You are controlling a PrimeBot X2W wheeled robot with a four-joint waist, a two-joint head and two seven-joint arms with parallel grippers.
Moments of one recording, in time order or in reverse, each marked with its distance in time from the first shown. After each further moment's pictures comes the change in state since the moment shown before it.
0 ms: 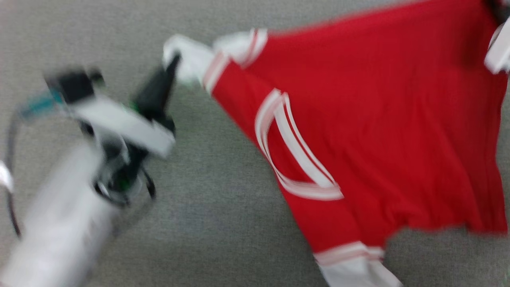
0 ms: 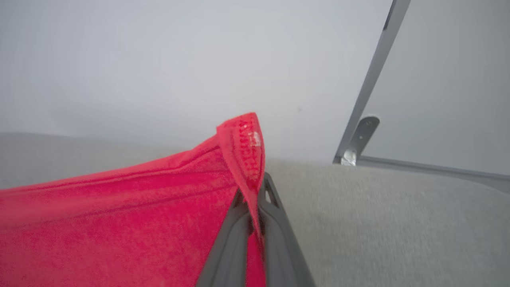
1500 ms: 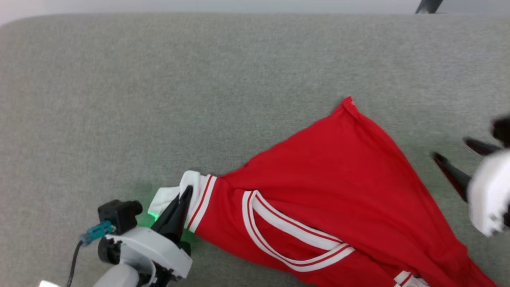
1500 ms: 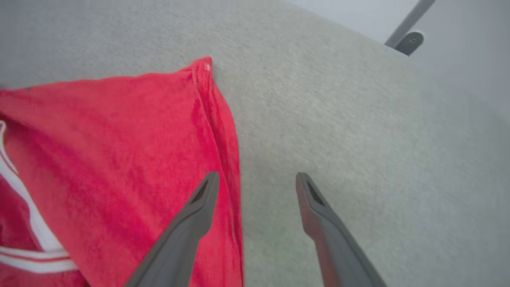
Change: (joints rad) left arm 0.412 0.028 -0.085 -0.037 0.169 0.119 -0.102; right arm 0.795 -0.144 -0.126 -1.025 -0.021 0.000 0.522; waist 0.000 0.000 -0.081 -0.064
